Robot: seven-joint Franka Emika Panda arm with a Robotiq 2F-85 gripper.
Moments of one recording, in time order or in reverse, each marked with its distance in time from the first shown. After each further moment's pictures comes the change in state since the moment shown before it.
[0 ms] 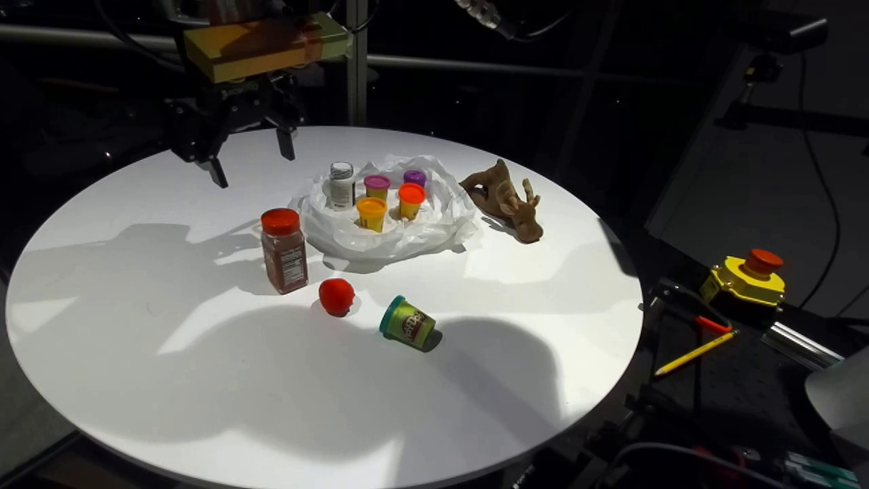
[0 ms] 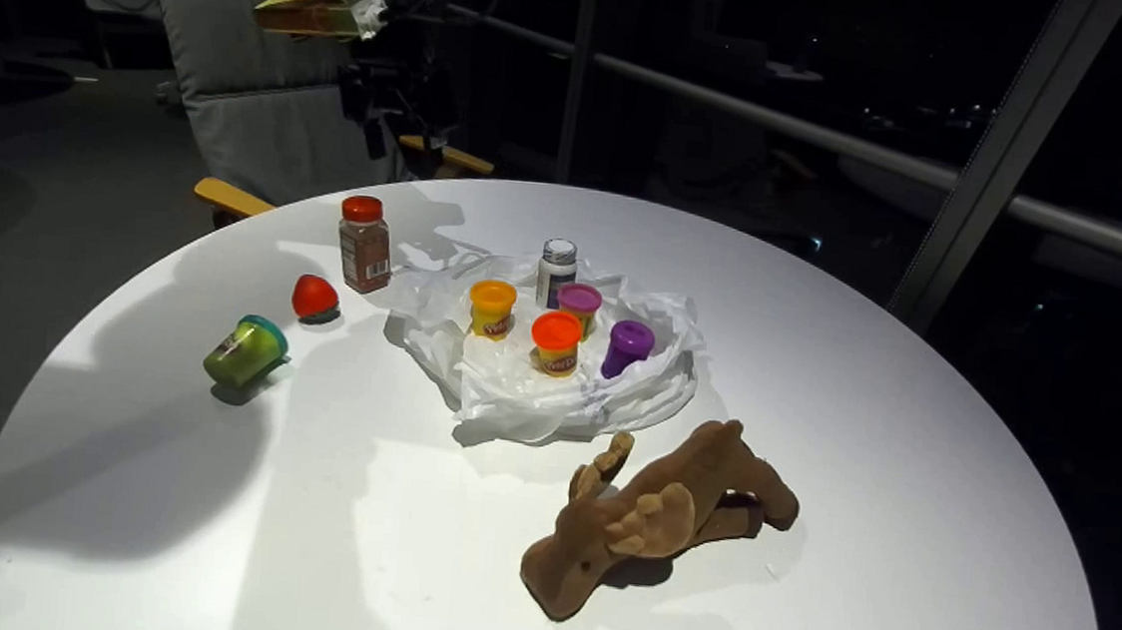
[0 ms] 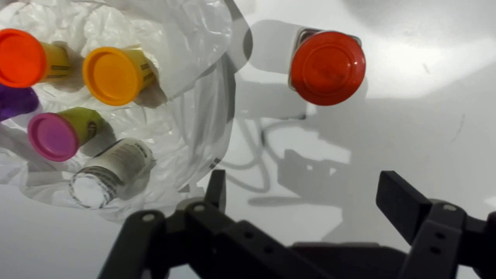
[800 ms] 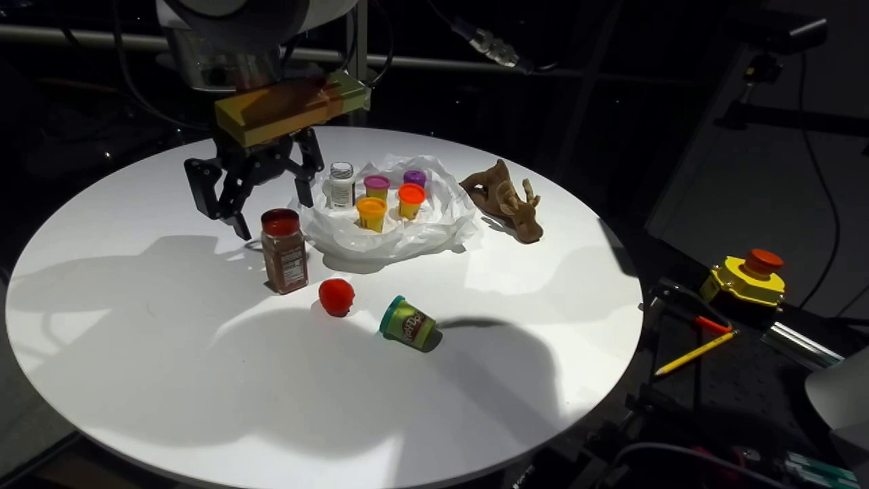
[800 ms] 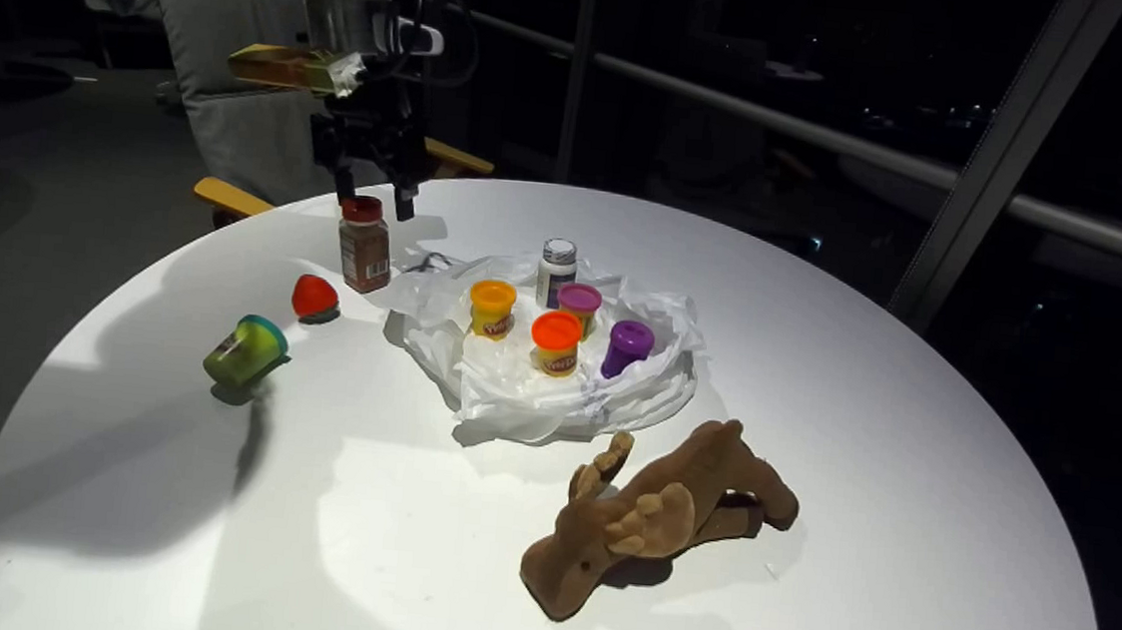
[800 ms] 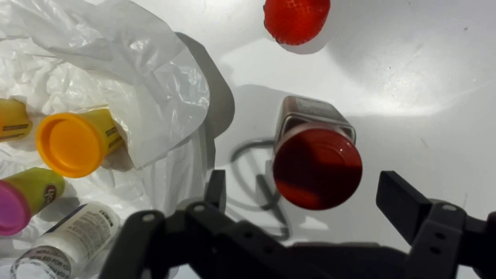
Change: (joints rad) arm -0.005 0.005 0.023 -0.111 0.038 0.044 -0.027
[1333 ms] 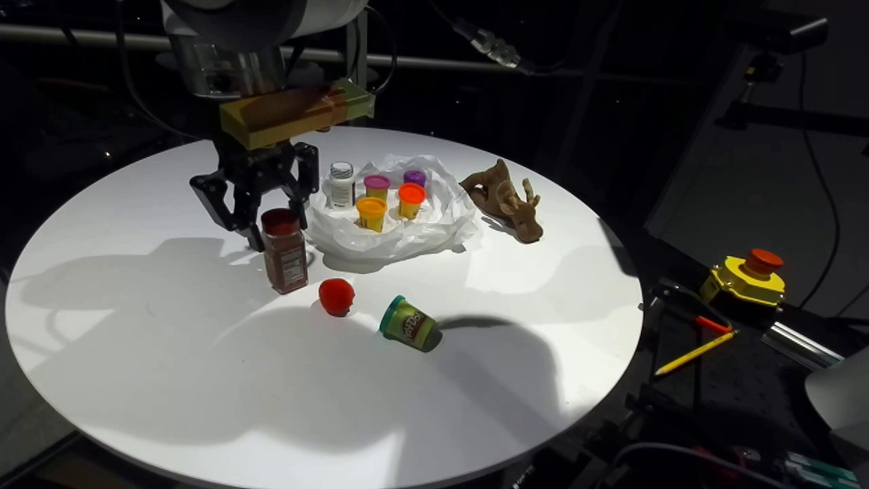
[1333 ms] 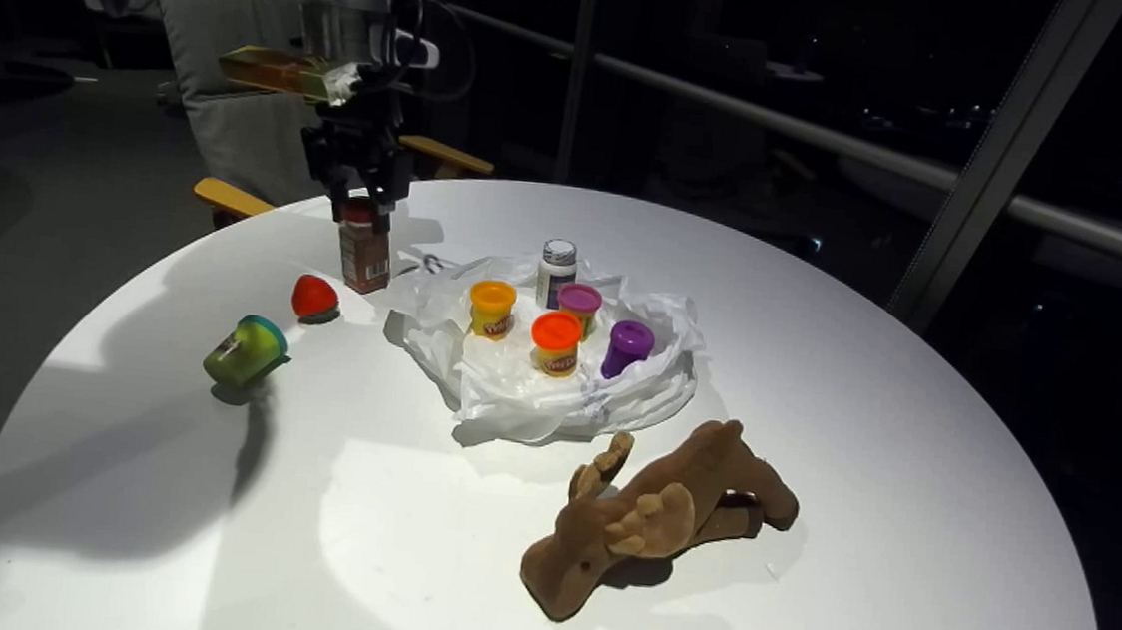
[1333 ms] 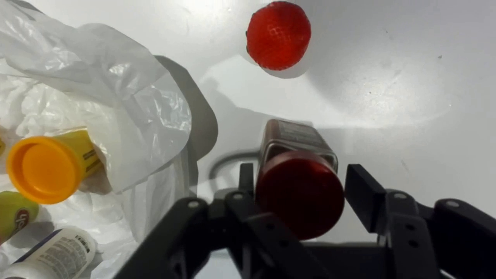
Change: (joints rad) arm -0.016 -0.003 0.023 -0.018 0.055 -0.007 -0.045
